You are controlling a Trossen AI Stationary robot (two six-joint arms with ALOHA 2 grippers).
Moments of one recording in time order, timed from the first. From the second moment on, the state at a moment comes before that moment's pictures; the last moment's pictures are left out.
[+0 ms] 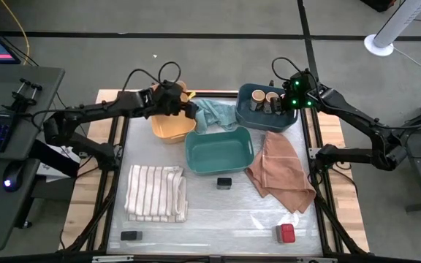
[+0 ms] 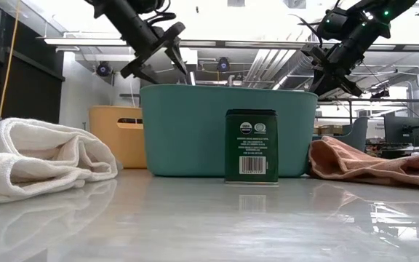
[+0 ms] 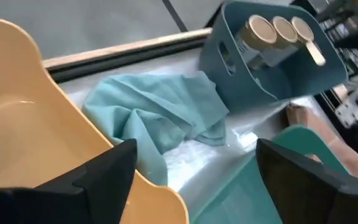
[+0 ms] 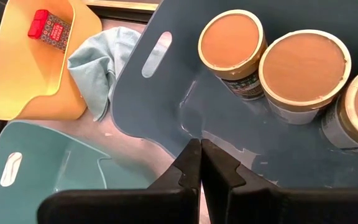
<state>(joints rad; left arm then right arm) 0.40 1.38 1.12 -0.45 -0.18 -0.67 -0.88 1.10 0.90 -0.65 -0.26 0.47</state>
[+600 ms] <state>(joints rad) 0.32 1.38 1.12 -0.96 -0.19 -0.45 -0.88 1.10 0.90 -0.66 -0.27 0.47</state>
